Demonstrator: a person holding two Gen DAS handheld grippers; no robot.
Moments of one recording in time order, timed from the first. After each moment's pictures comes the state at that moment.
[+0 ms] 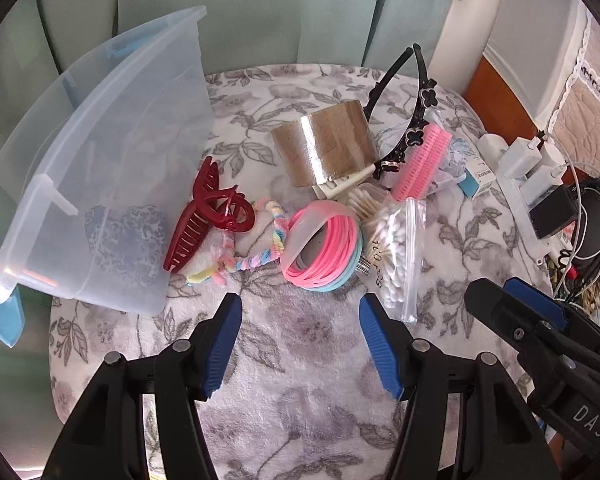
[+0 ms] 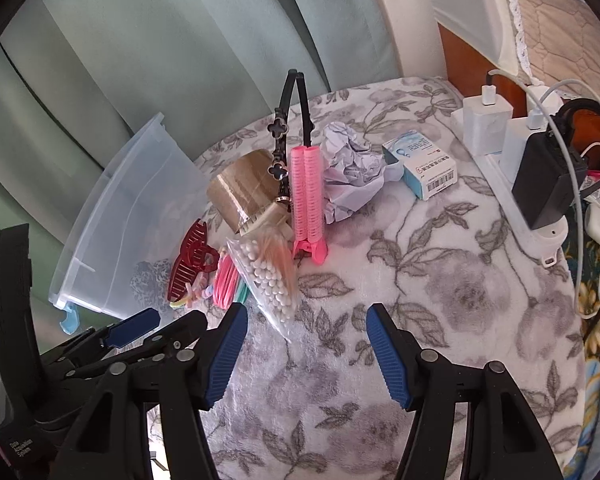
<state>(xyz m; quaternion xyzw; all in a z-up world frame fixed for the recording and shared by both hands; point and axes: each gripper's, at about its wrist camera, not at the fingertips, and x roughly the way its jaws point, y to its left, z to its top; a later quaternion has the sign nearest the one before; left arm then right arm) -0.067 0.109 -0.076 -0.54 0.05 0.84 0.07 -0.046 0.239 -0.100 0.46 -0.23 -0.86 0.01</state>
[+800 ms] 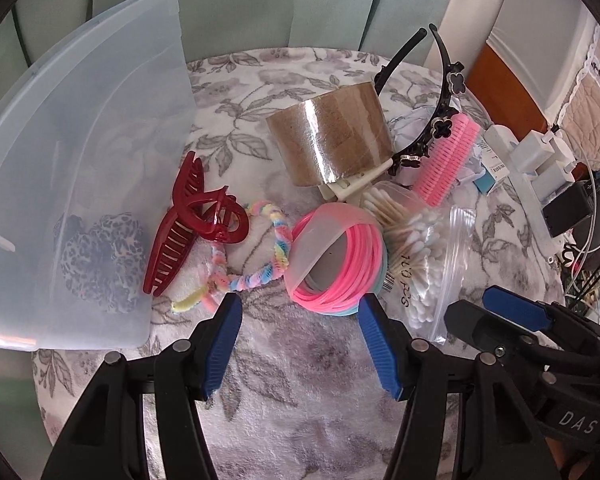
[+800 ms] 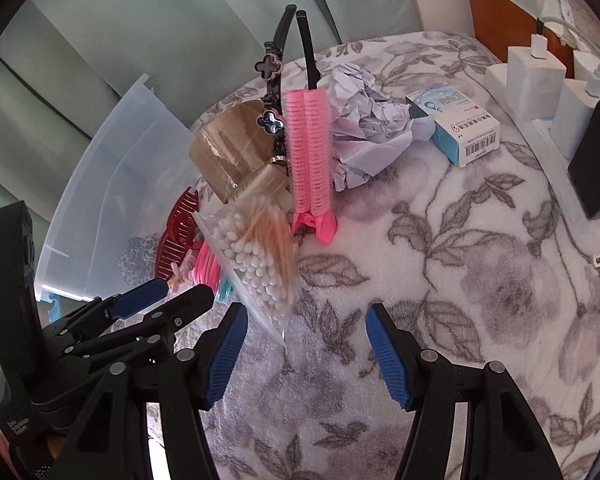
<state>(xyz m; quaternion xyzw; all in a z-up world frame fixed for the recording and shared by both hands) -0.092 0.096 -0.098 -0.55 0.04 0.83 0.10 -0.070 0.233 -0.137 0.50 -0.23 -0.83 0.05</state>
